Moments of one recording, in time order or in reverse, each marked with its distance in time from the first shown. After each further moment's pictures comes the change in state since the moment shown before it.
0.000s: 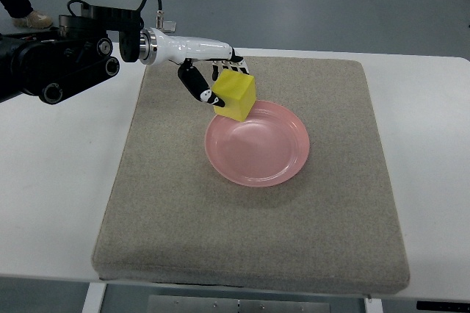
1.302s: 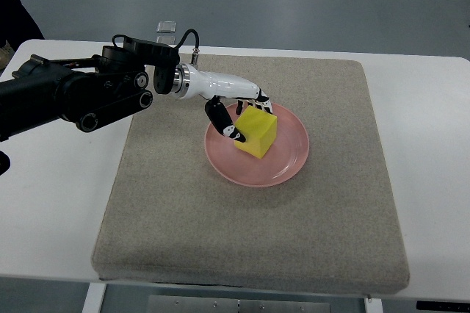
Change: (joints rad) left arm 0.064 -0.117 0.006 0.026 0.061 0.018 0.000; right arm 0.000 0.000 0.000 0.000 0.000 0.000 0.000
